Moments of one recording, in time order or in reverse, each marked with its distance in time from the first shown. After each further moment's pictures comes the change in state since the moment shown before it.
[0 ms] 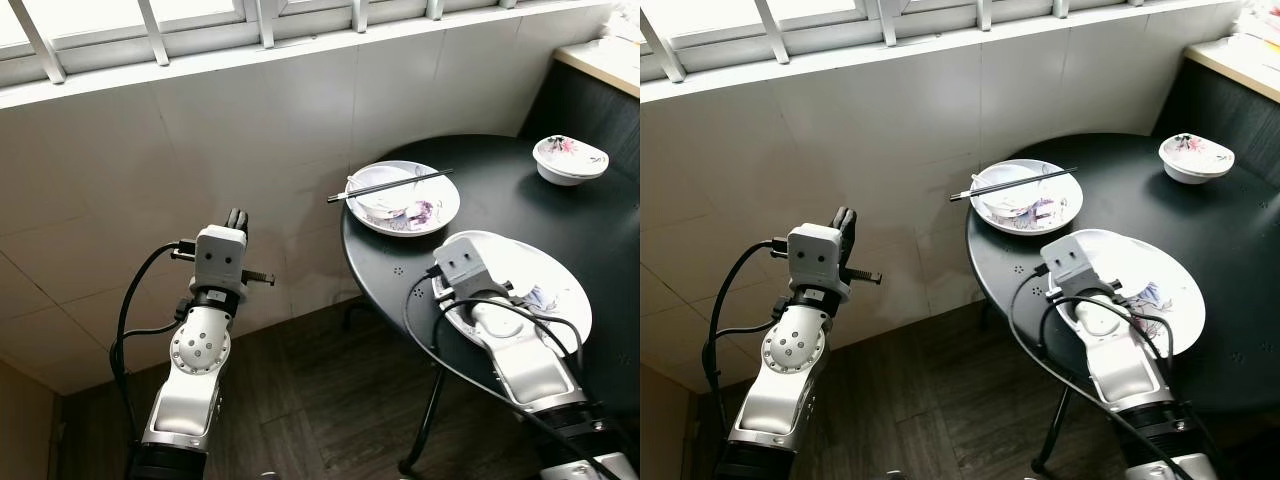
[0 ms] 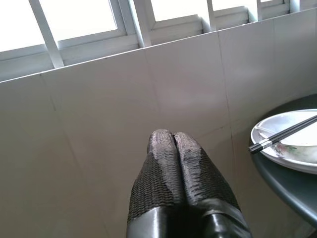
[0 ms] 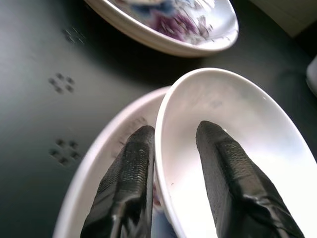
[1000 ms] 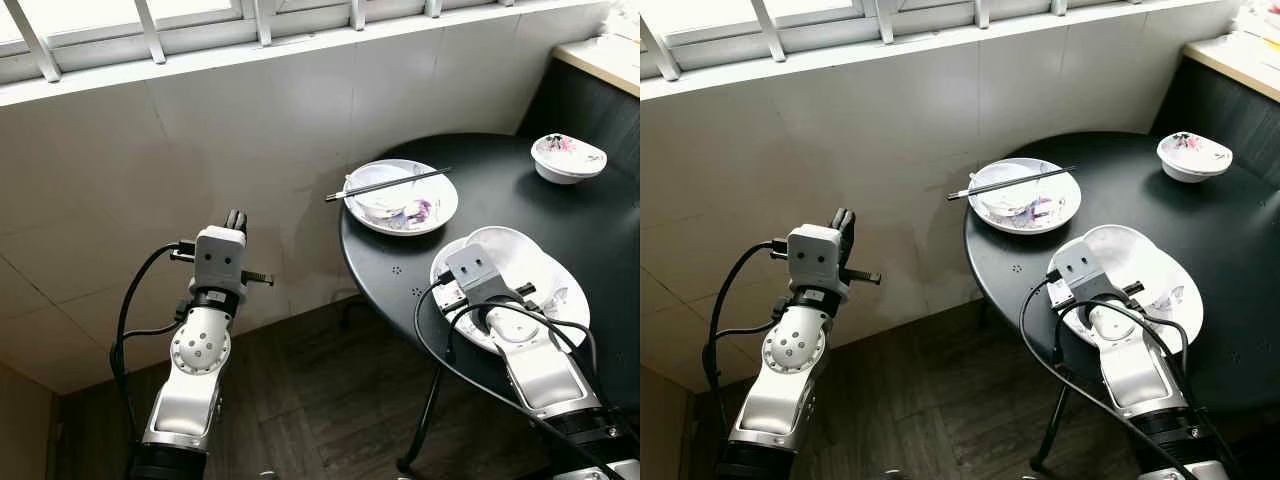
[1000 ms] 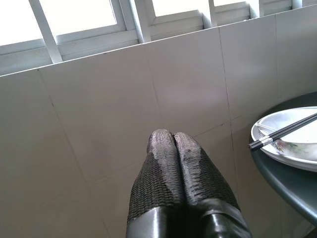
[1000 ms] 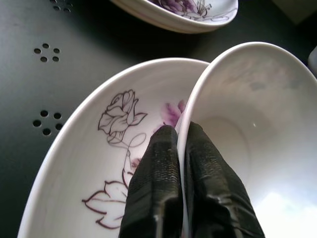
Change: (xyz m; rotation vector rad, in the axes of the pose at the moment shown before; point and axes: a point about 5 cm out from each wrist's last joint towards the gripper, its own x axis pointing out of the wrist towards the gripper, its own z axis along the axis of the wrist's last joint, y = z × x) left arm 0.000 0.000 -0.001 0.000 0.006 0.010; right arm -0.004 -0.005 -0.009 -0.022 0.020 0.010
